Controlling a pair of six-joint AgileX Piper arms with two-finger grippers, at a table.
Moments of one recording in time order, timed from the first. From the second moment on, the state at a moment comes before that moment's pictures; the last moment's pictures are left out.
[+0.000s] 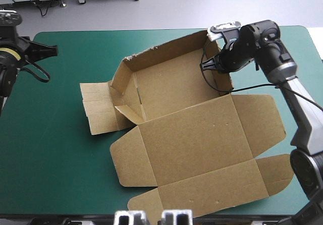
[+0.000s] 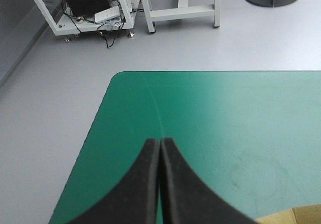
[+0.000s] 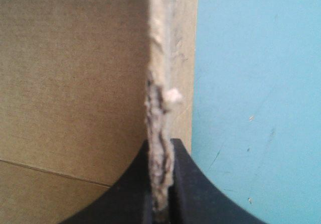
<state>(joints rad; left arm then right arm) -0.02 1.23 -1.46 0.30 0.75 -0.18 0.35 1.70 -1.85 0.00 1.23 0.01</state>
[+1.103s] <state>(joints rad) 0.48 1.68 -1.47 -1.50 1.19 0.65 0.35 1.12 -2.02 0.05 1.23 -0.01</state>
